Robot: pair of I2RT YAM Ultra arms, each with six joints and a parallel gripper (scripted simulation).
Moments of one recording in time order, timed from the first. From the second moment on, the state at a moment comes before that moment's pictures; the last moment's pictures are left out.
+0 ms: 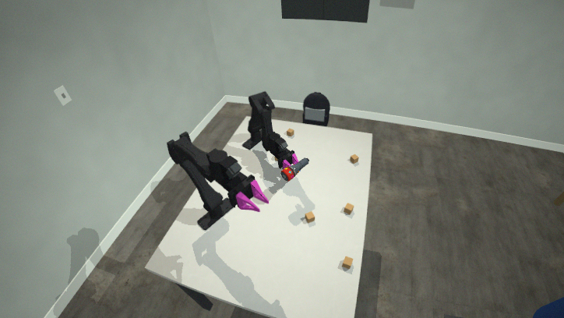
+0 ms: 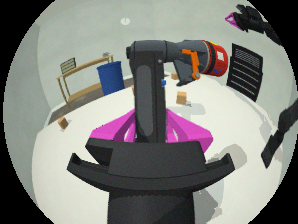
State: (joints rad) left arm -0.40 2.01 0.52 1.46 -0.16 0.06; right arm 0.00 1.04 1.05 0.00 0.00 0.00
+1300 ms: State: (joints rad) left arm -0.40 2.00 0.53 1.46 -0.16 0.06; right arm 0.00 1.04 1.05 0.00 0.00 0.00
